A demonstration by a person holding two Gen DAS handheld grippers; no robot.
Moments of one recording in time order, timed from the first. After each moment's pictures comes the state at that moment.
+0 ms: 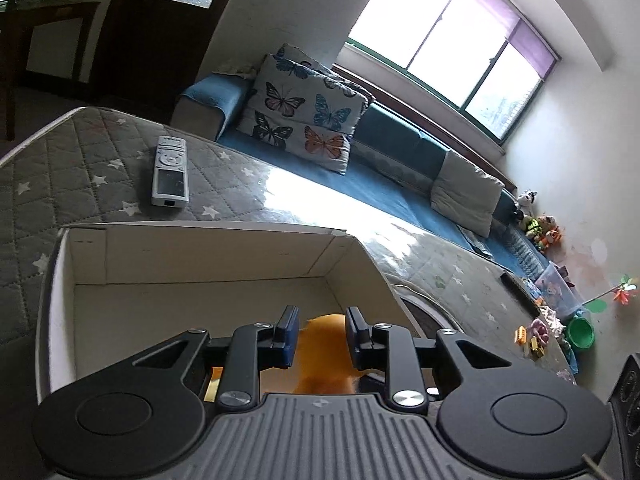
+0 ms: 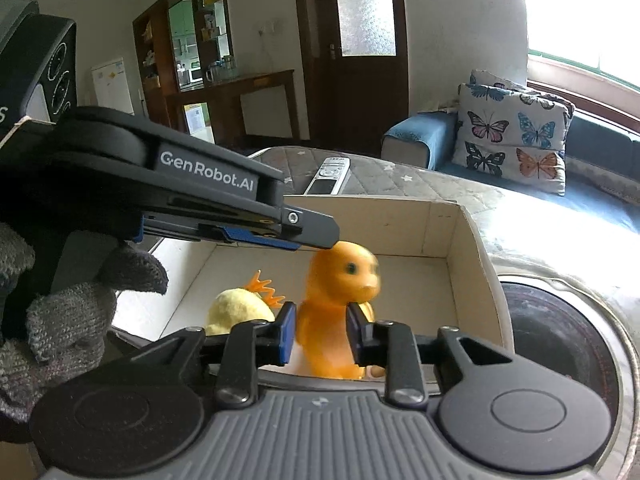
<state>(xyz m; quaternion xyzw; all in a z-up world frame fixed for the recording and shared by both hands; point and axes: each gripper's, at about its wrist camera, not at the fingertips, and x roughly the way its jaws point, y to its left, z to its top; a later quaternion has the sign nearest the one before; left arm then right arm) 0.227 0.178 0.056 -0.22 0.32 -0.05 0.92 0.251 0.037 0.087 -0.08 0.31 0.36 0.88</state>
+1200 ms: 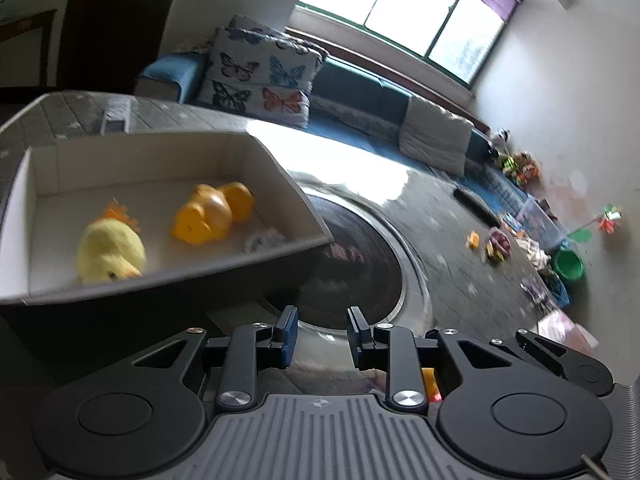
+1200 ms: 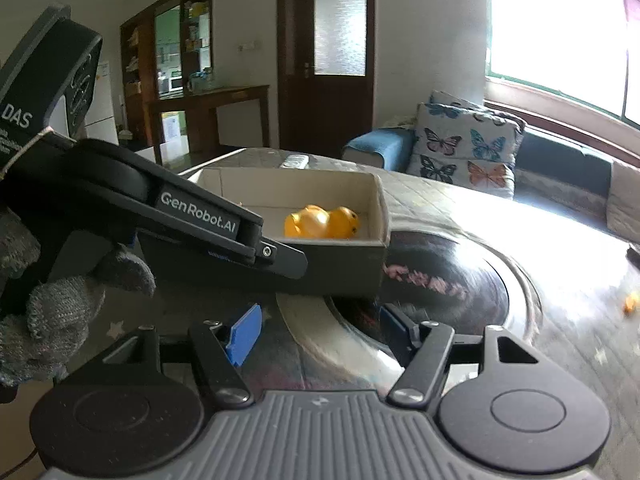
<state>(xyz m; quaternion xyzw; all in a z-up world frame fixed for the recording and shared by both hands) 0.142 0.057 0.050 -0.16 0.37 -0.10 0.91 0.142 -0.087 0.097 -0.09 0.28 0.31 0.90</state>
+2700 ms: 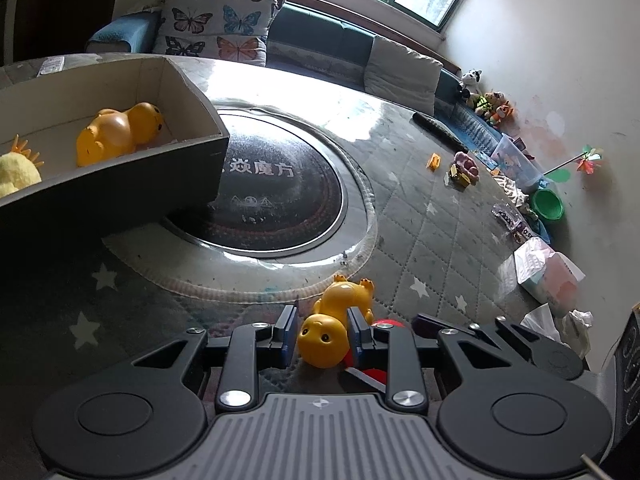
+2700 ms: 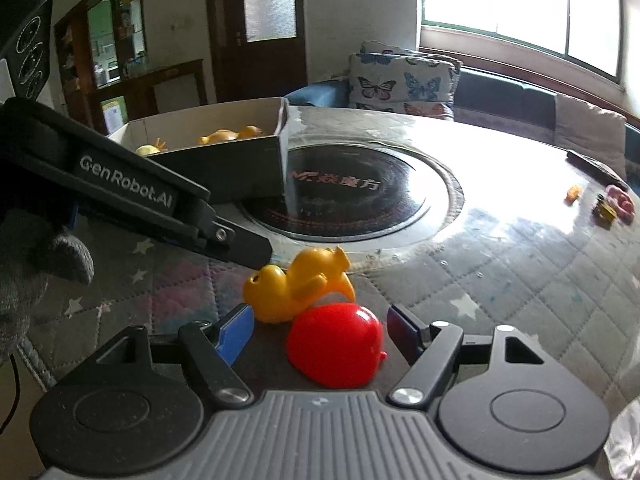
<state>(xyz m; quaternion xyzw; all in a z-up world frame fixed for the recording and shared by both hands) 0.139 -0.013 0.017 -0.13 0.43 -0.16 0.88 0.130 -0.158 0.037 -0.07 0.34 0.23 0.91</state>
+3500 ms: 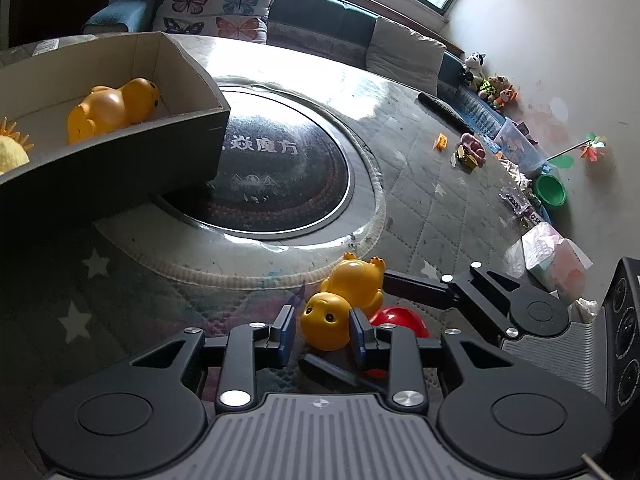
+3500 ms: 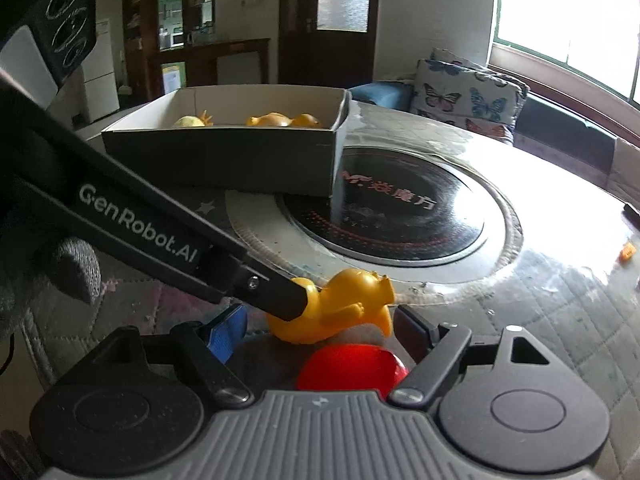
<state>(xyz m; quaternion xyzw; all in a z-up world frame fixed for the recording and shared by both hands) 0.150 -0.012 0.002 -0.13 0.45 -0.16 0.87 0.154 -0.139 0.031 -0.14 0.33 0.32 0.88</state>
